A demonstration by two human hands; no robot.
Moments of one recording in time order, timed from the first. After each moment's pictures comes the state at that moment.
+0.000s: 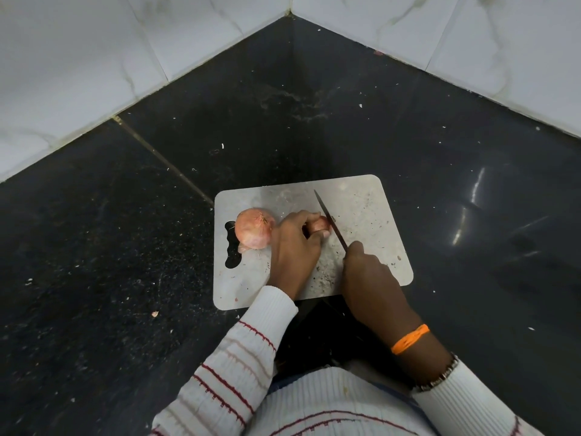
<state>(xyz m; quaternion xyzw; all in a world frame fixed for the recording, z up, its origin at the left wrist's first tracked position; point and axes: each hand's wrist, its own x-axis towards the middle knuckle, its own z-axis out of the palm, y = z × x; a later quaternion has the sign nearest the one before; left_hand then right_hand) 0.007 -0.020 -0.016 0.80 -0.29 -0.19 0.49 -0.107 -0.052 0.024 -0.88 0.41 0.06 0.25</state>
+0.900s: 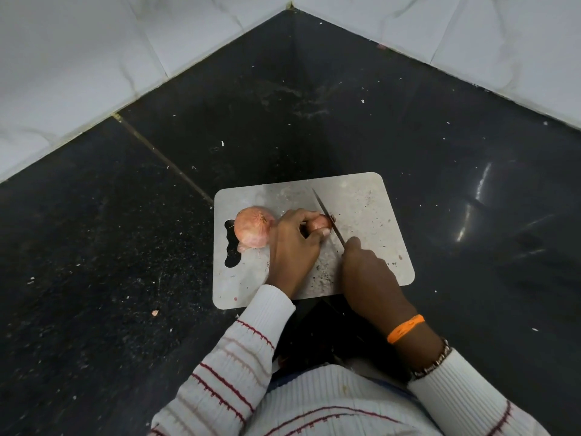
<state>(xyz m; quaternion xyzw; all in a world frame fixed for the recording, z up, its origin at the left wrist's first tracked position) 0.009 -0.019 -0.018 0.80 -0.29 -0.17 0.49 -0.100 -0.062 0.012 -0.88 0.40 0.08 0.24</state>
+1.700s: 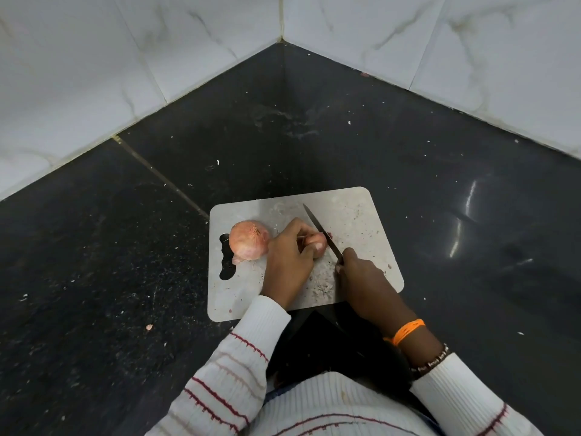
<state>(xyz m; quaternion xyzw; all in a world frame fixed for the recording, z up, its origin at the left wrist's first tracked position) 0.003 -0.014 -0.012 0.78 -0.30 -0.24 0.49 -0.112 -0.075 -0.004 -0.88 0.38 0.06 0.28</state>
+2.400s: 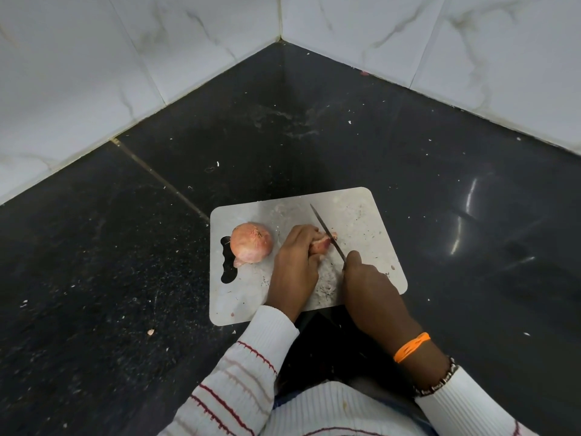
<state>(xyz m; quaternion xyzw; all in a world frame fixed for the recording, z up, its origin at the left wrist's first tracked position) 0.003 -0.011 -0.027 0.77 -0.45 -0.10 0.44 -0.116 -0.060 0.006 -0.89 0.40 0.06 0.21</state>
